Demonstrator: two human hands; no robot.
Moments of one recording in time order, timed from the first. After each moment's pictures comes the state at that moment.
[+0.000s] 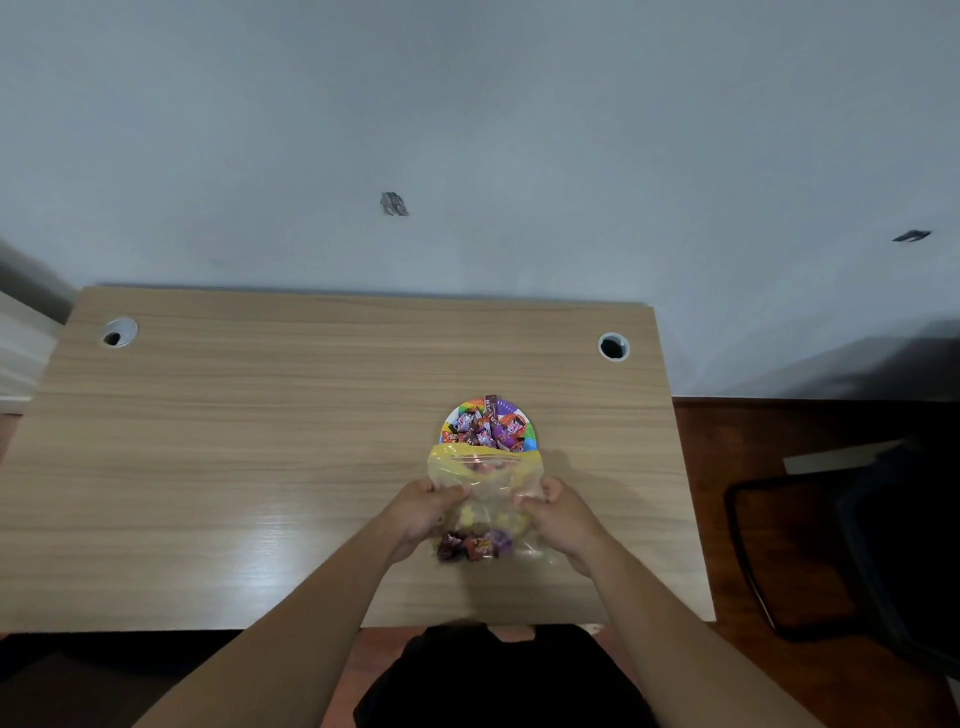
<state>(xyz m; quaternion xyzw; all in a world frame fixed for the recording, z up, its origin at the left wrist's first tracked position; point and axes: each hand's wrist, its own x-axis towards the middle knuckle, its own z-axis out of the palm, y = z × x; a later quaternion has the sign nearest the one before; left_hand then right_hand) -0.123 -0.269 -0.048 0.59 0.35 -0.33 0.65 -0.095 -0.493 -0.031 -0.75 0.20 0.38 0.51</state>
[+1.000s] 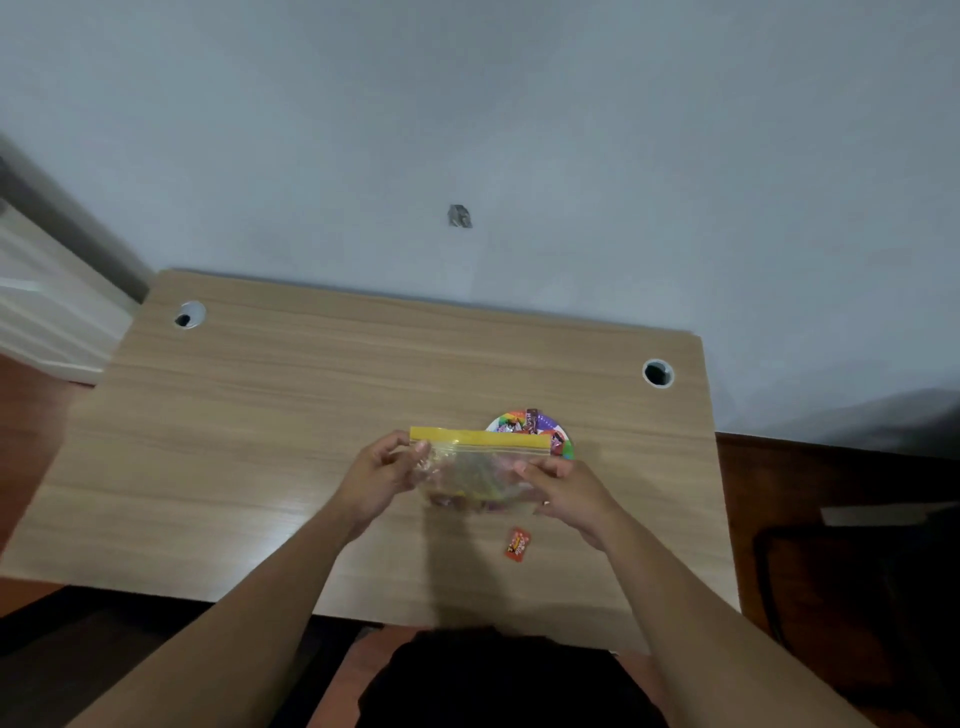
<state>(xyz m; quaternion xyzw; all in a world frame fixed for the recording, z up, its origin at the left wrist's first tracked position) -0.132 -0.166 -0.017 0.62 0.27 -0.12 0.73 -0.059 -0.443 0.004 -0.76 0.09 0.39 0.51</state>
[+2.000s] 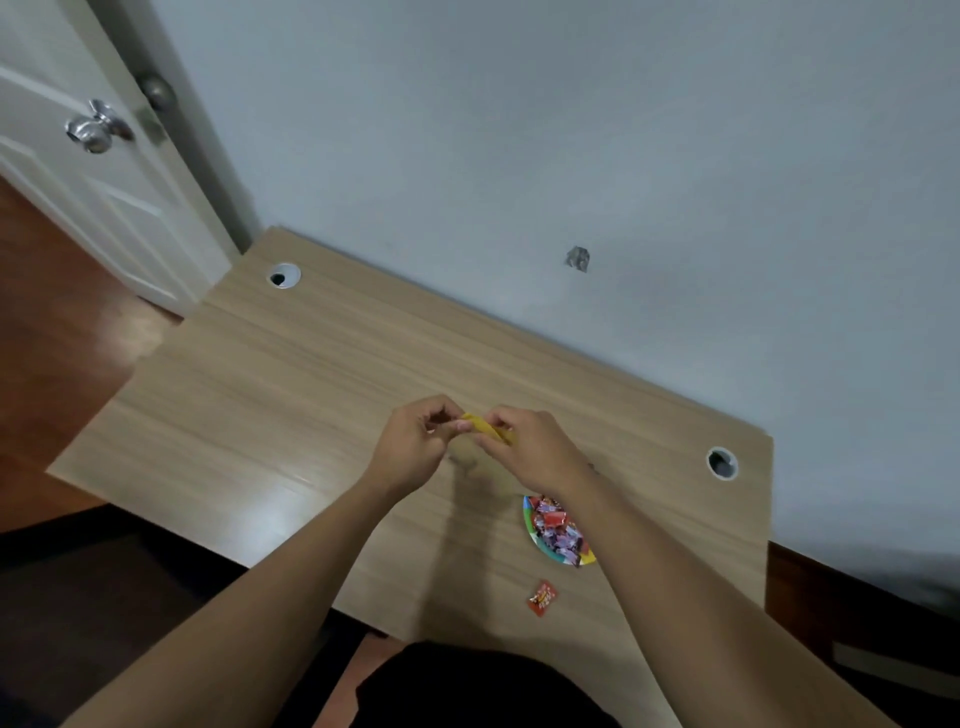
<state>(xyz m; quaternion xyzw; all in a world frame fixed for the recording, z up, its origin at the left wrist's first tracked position) -0.103 -0.107 0.007 0.77 0.23 0.08 0.59 0.005 -0.276 0.045 -0.88 -0.32 0.25 0.25</state>
